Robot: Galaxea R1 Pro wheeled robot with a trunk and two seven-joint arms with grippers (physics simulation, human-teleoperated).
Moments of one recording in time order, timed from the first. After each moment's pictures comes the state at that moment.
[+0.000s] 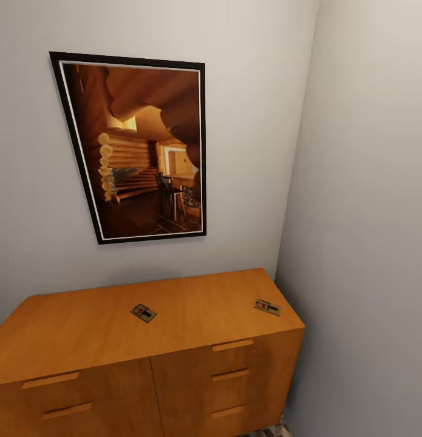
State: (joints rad) left arm -0.18 -0.04 -0.61 -0.01 0.80 -0.11 -0.01; right arm -0.19 -0.06 0.15 0.03 0.05 -0.10 -0.02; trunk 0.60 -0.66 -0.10
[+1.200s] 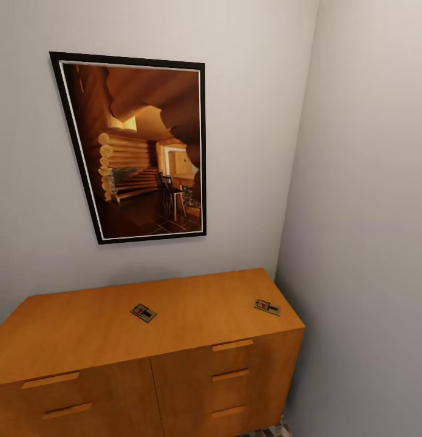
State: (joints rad) left arm -0.18 -0.04 -0.61 -0.01 0.80 -0.11 -0.01; right arm -0.19 -0.05 0.15 0.03 0.05 -0.10 -0.03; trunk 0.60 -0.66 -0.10
